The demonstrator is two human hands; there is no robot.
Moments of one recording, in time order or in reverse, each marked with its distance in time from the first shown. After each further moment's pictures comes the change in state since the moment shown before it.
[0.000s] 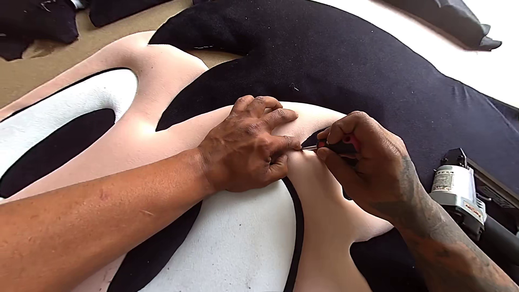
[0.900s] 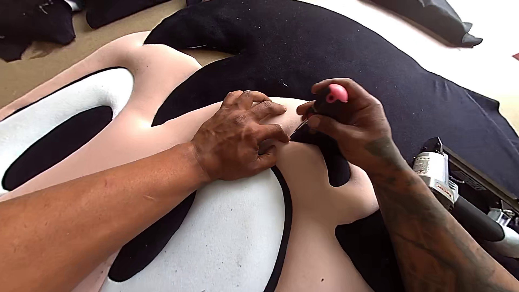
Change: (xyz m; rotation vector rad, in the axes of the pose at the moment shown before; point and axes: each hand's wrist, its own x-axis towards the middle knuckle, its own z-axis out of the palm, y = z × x) left_hand 0.000 0.000 0.003 -0.023 0.031 -0.021; right_hand 0.024 0.029 0.002 0.721 0.044 0.086
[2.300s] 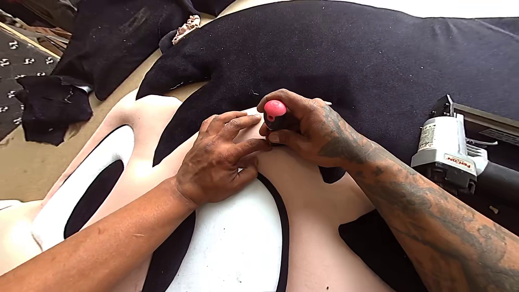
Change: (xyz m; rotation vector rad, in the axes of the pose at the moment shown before) left_hand 0.005 0.006 -0.006 0.008 -0.031 0.053; right_hand -0.001 0.014 0.003 -0.276 -0.120 -0.074
